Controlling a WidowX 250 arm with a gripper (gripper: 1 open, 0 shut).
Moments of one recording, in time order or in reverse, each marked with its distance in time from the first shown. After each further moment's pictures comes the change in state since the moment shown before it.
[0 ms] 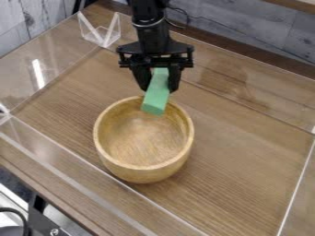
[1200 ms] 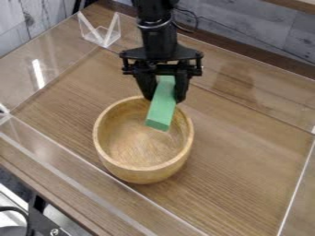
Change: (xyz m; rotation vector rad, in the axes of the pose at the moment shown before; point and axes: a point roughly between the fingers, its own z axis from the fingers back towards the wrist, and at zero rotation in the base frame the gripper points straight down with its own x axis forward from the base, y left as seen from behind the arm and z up) arm -0.035 -0.020 0.015 -0.021 0.076 -0.049
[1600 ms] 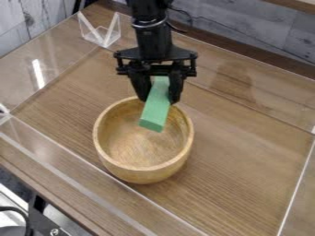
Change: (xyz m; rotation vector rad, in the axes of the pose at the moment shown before) arm -0.004 0.005 0.001 0.005 0.028 -0.001
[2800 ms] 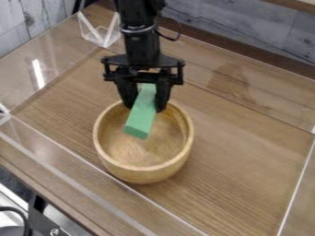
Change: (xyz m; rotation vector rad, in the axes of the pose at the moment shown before) arm -0.012 0.017 -0.002 0.037 0.073 0.021
